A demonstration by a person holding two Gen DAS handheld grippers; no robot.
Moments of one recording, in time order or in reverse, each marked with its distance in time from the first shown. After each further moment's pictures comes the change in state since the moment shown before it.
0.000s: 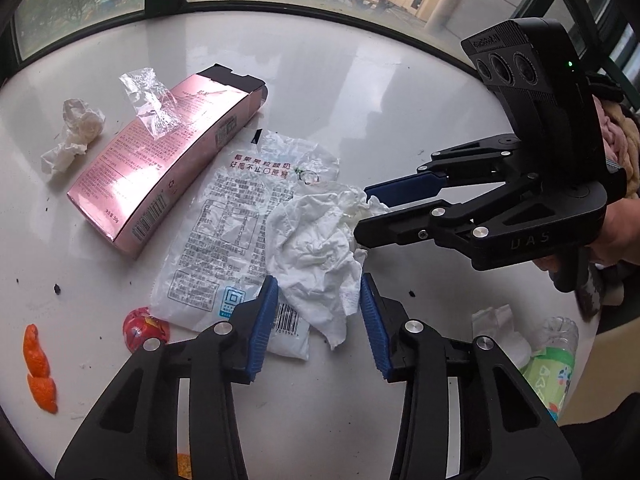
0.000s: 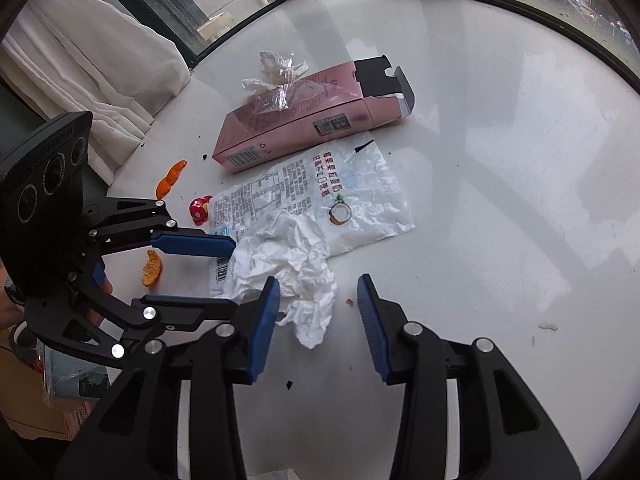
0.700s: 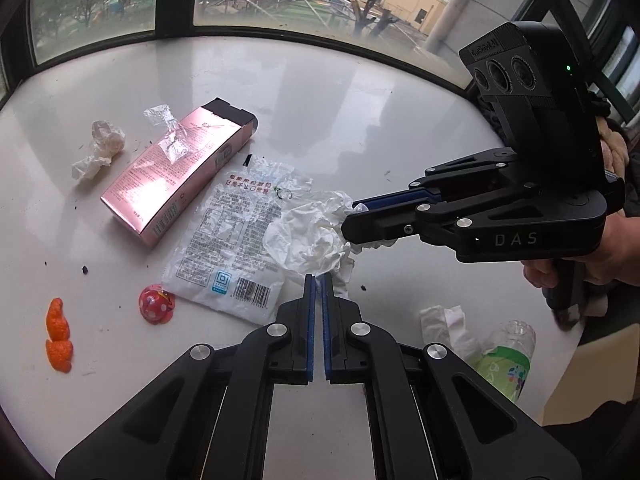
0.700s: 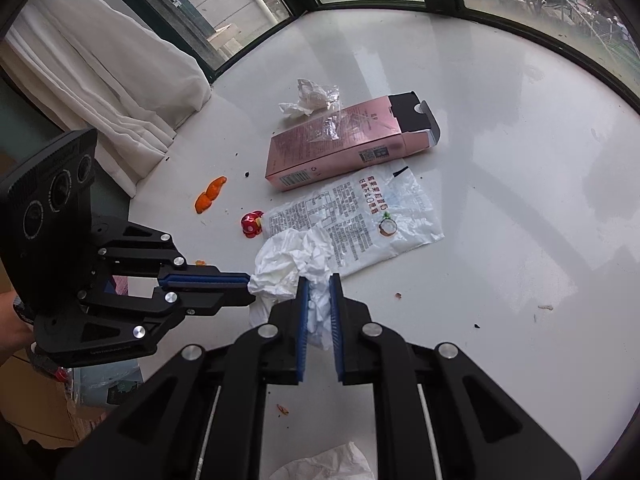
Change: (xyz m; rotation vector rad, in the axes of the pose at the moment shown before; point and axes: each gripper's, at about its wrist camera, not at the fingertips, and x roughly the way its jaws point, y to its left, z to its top) left arm -0.056 -0.023 0.000 -0.033 -0.051 0.003; right arm -0.041 0.047 -0.002 0.002 -0.035 0.025
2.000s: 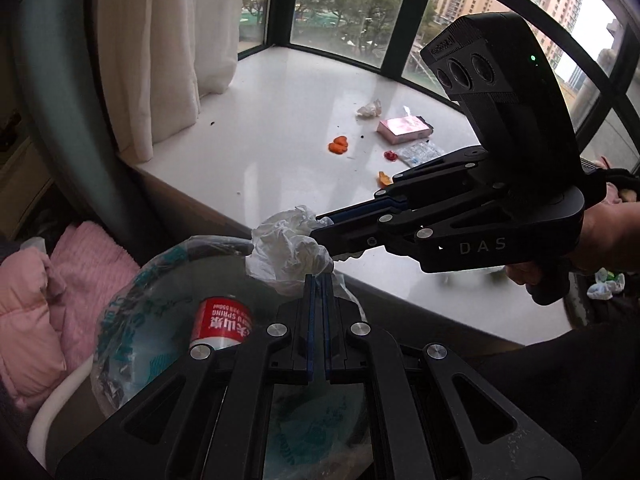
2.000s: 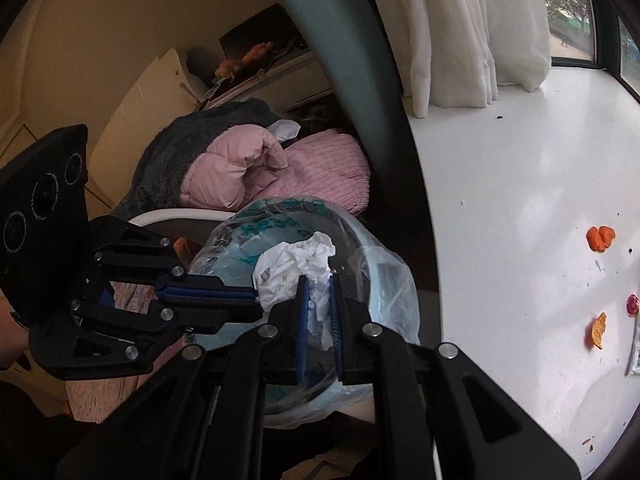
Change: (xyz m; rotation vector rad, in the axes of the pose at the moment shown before) left arm -0.317 -0.022 -0.315 -0.437 -0.206 0.433; right arm 0.055 0.410 -0.088 -0.597 0.198 0.375
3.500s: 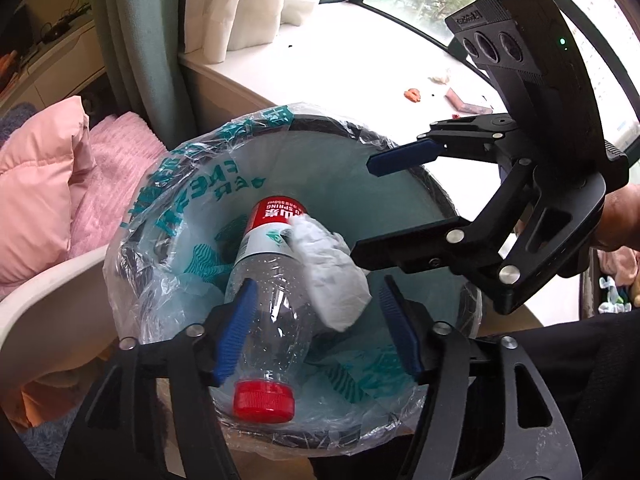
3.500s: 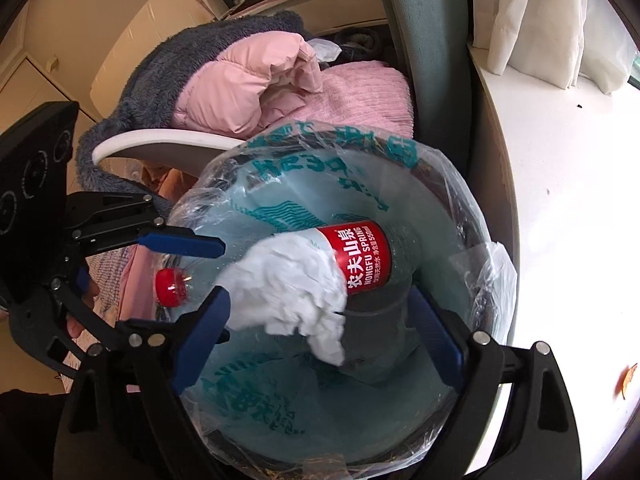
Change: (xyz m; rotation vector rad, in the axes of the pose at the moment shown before) left arm 0.017 0.067 -0.072 -0.193 0.119 0.060; right arm 0.091 0.029 0.001 -0.133 0.190 -0.015
